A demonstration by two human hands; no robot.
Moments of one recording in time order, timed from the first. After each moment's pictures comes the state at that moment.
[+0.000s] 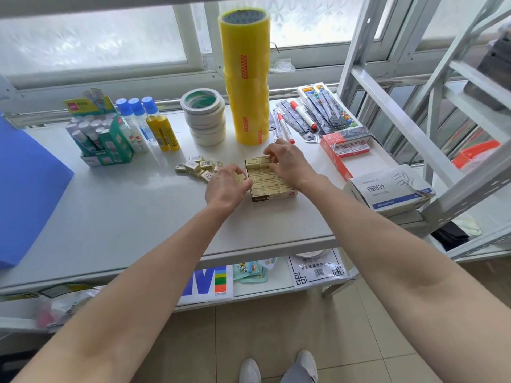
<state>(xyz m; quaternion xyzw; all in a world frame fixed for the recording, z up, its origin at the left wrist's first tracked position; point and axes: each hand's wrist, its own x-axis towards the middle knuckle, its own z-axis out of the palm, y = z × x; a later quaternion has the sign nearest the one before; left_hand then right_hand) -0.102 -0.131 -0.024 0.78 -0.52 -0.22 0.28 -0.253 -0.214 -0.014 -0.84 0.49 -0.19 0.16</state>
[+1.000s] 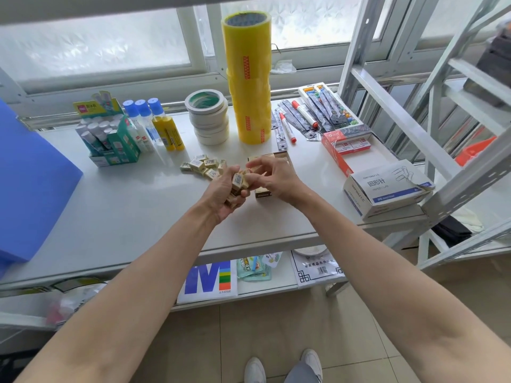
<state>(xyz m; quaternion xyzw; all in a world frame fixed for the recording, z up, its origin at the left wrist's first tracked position) -0.094 -0.101 -0.004 0.51 -0.20 -0.66 0.51 -0.239 -0.156 -0.014 -0.71 0.42 -0.30 0.47</state>
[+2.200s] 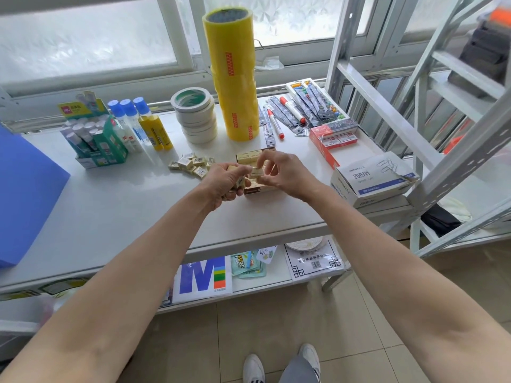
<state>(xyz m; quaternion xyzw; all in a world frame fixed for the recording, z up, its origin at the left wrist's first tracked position) -0.111 -0.116 0.008 0.64 -0.39 -0.54 0.38 -0.286 -0.156 -0.001 -0.80 0.44 -0.24 0.33</state>
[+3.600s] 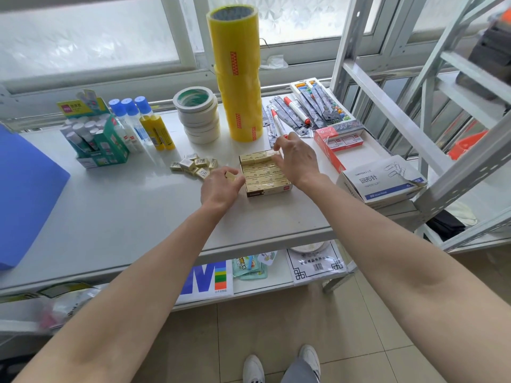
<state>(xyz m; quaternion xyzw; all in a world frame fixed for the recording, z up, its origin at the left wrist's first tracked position) -0.108 -0.114 -0.017 0.77 -0.48 -0.27 0.32 -0.274 -0.200 -0.010 -0.79 0.57 -0.20 0.09</state>
